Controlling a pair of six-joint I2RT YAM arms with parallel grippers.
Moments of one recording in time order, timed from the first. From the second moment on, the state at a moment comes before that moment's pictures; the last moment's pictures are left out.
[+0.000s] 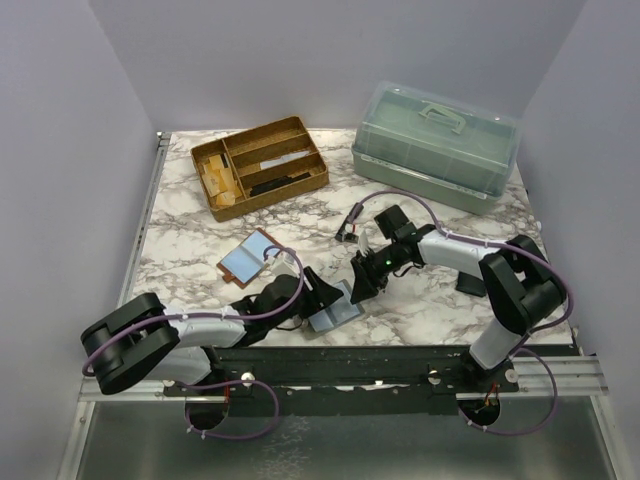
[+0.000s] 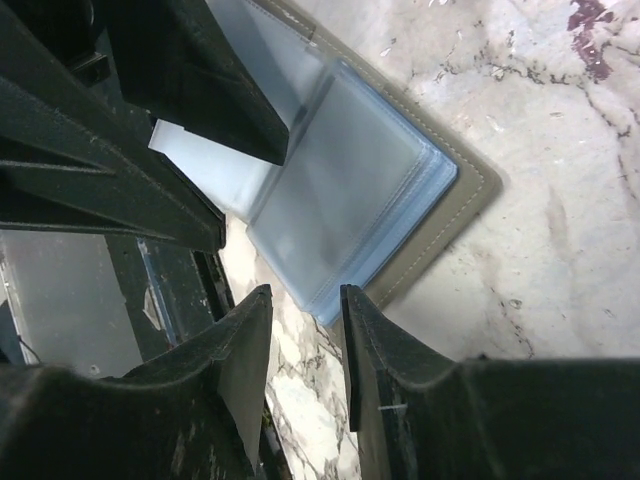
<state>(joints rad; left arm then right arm) -0.98 1.27 0.28 0.52 -0.16 -1.25 0.57 1.67 0.90 -0.39 -0.84 -0.18</state>
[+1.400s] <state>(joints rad) -0.97 1.35 0.26 0.59 -0.15 -1.32 0.57 1.86 0.95 -0.38 -1.10 -0.03</state>
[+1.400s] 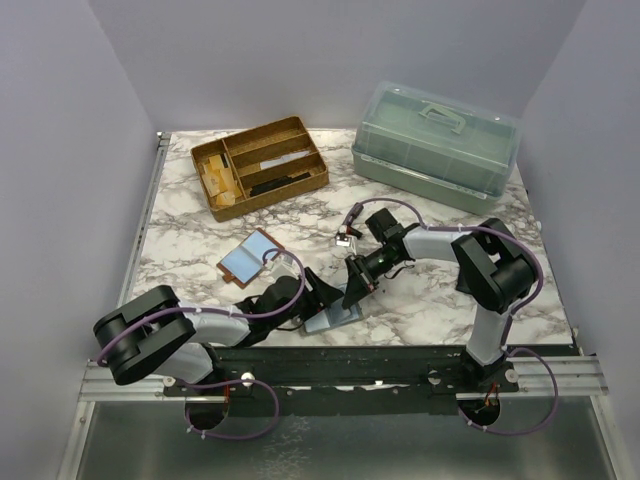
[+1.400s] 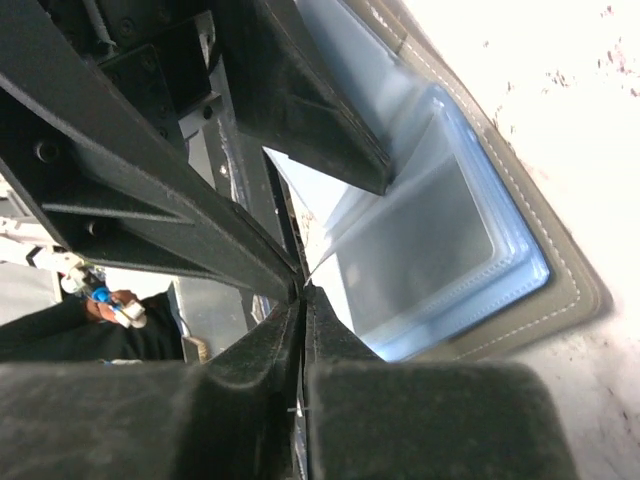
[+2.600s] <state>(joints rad) -0.97 1.03 0.01 0.65 -0.21 -1.35 0.69 1.87 1.03 -0.36 -1.06 -0.09</state>
